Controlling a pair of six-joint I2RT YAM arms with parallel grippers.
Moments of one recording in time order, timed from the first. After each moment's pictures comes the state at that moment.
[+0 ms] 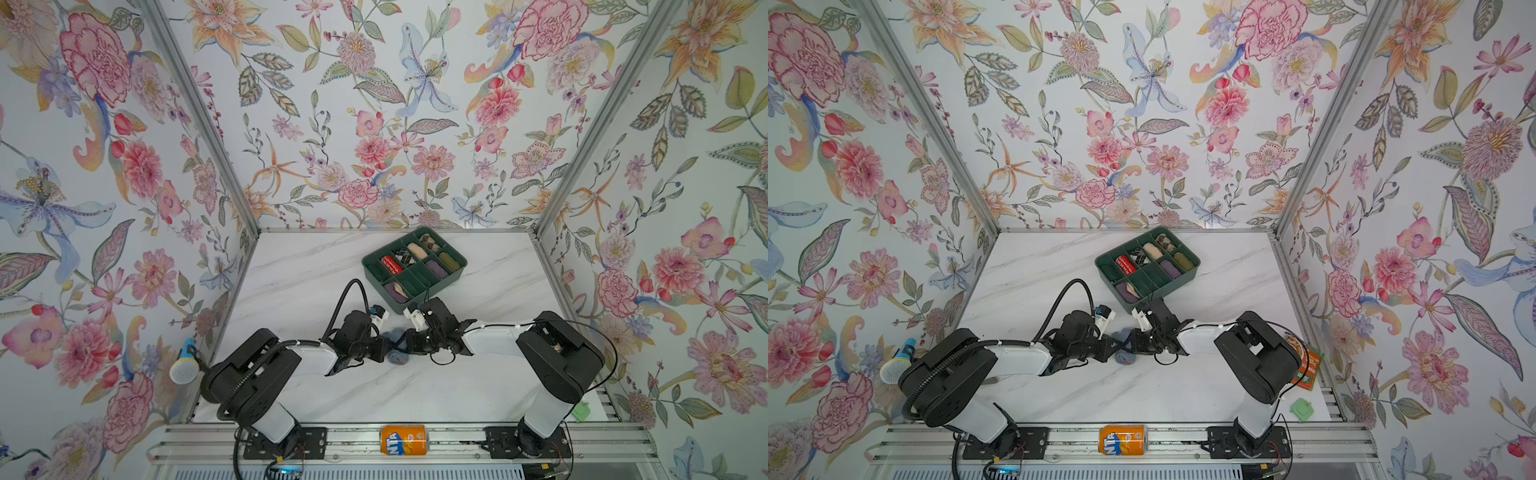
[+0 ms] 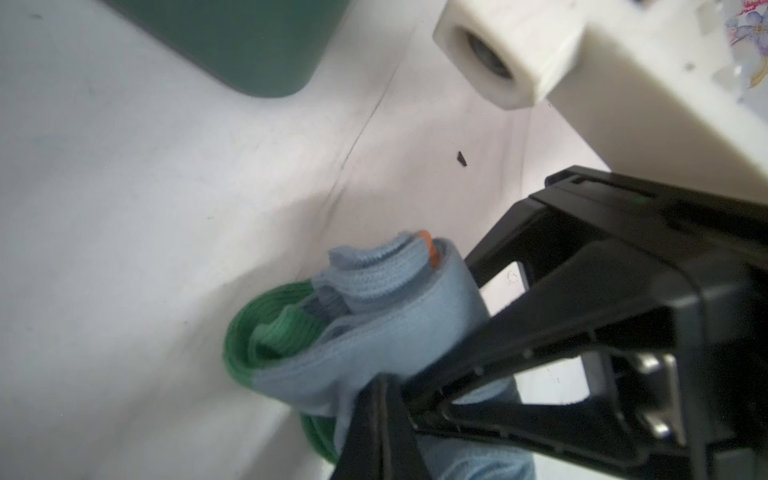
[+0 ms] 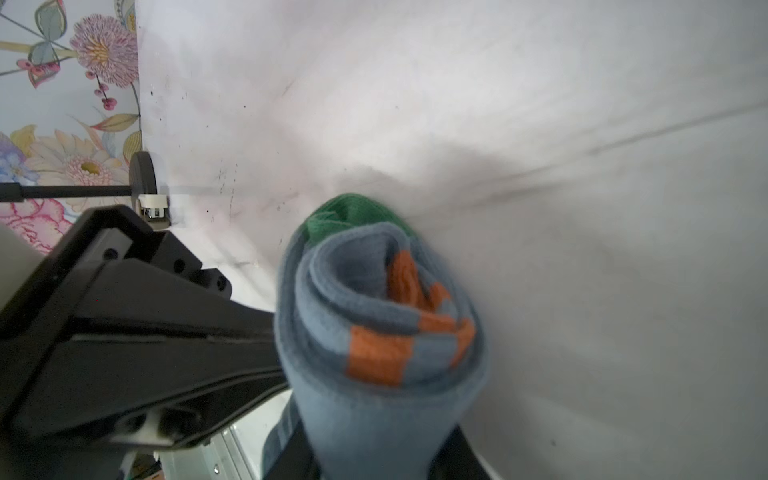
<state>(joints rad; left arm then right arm) -0.69 1.59 0.50 0.36 0.36 -0.44 0.76 1.75 0.79 0.07 -0.47 0.69</state>
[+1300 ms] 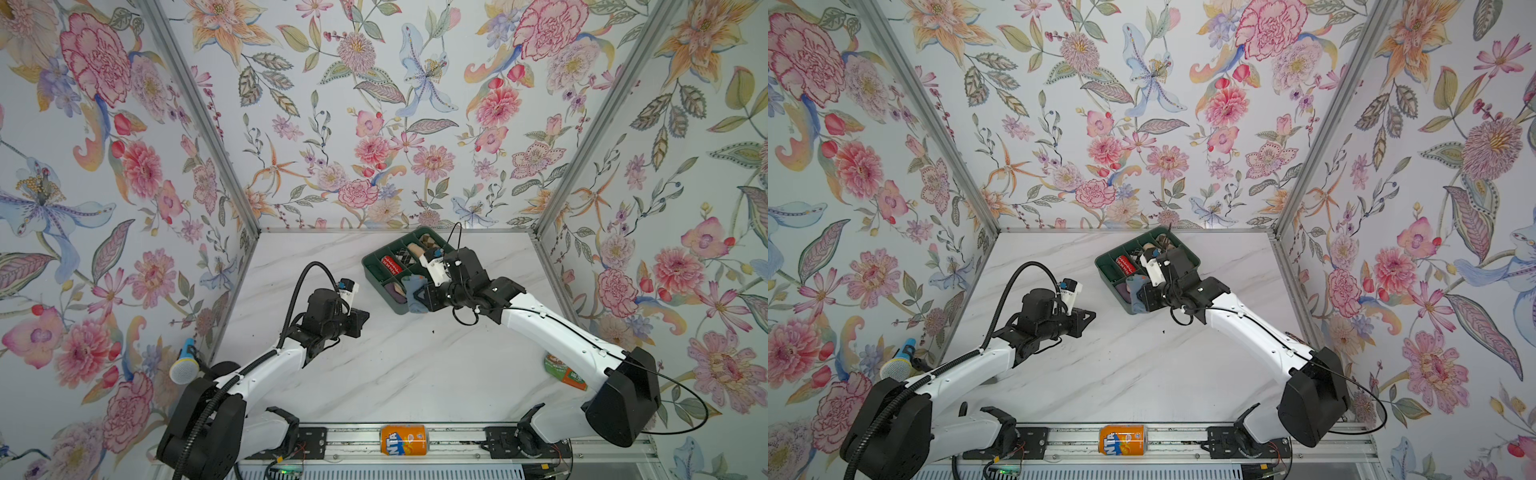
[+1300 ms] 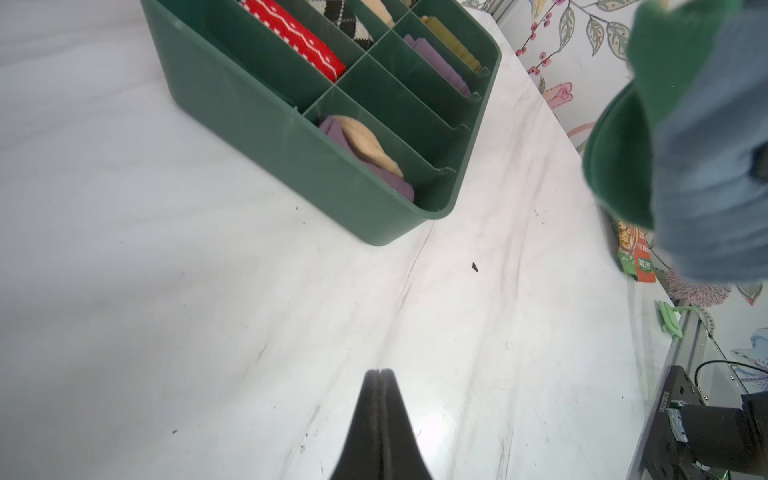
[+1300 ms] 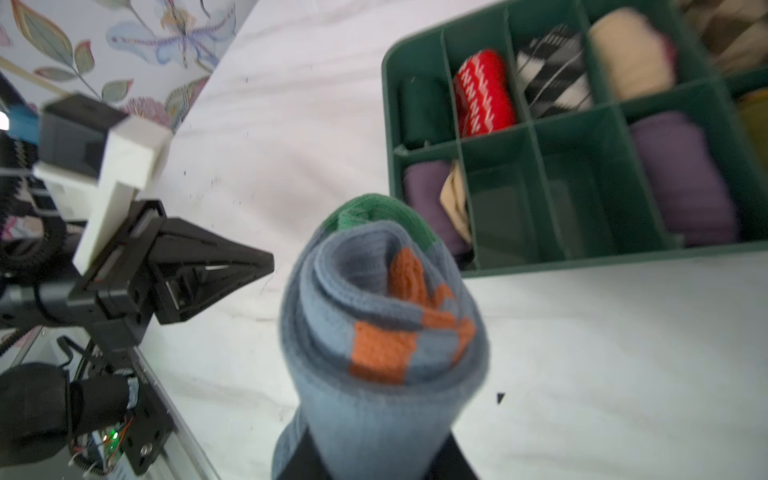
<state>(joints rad) -0.42 1.24 0.61 0.02 0.36 -0.31 0.61 1.45 1.29 -0.57 -0.21 0.24</state>
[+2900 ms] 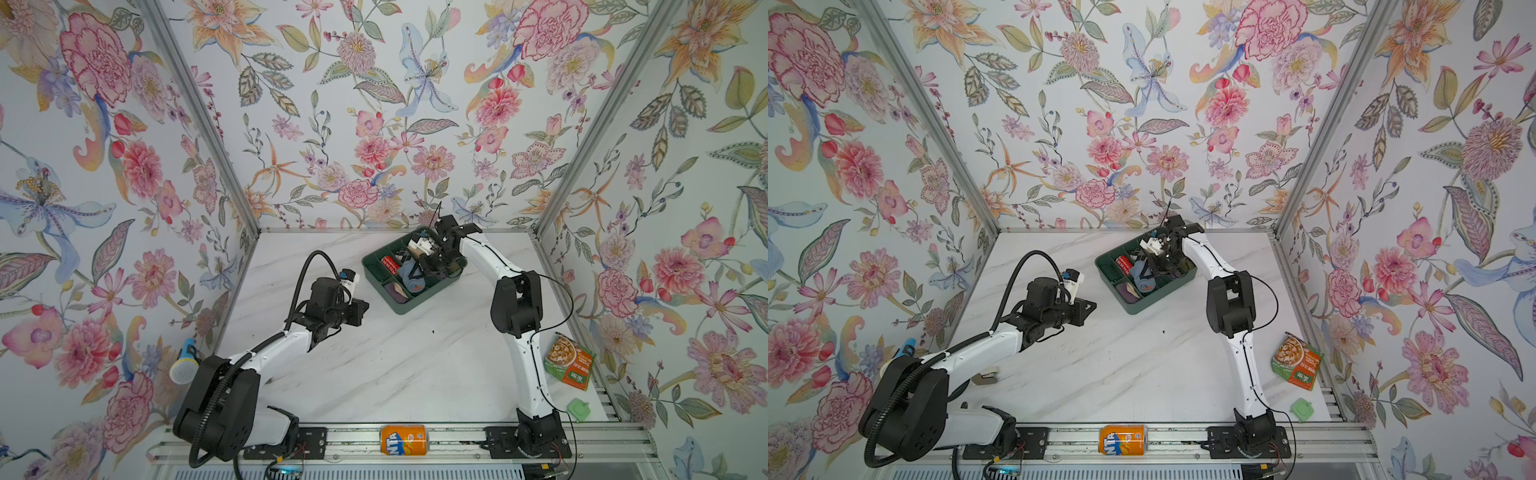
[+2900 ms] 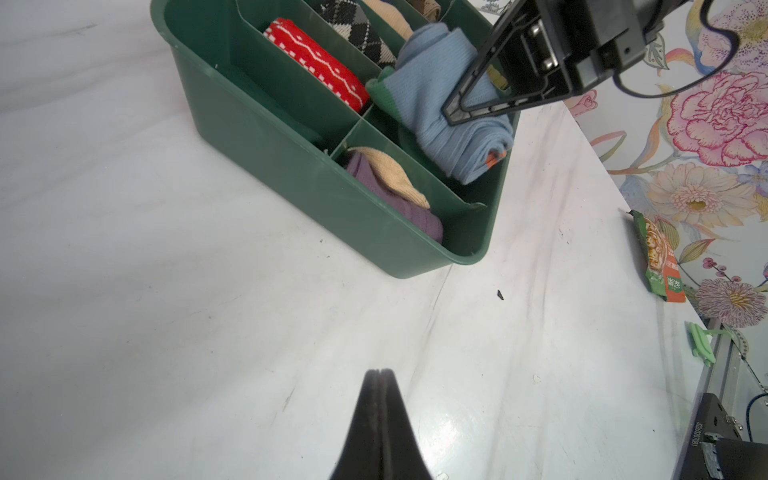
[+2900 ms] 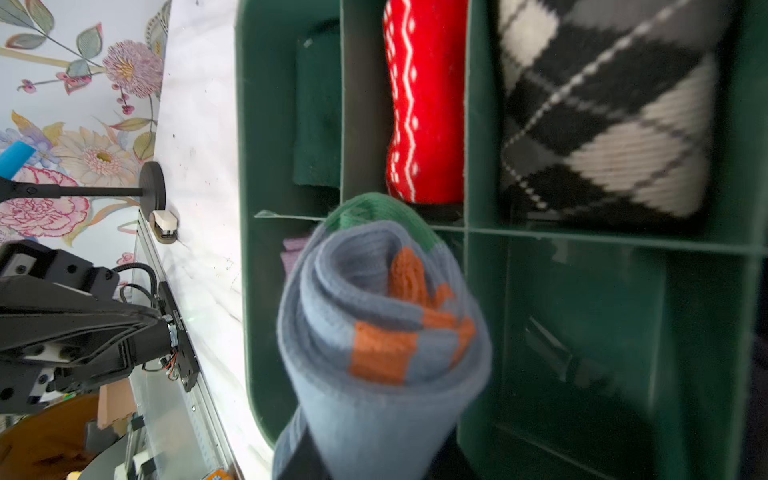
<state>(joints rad) -0.39 1.37 0.70 0.02 0.37 -0.28 0.36 2.44 2.23 -1.14 -0.71 -0.11</state>
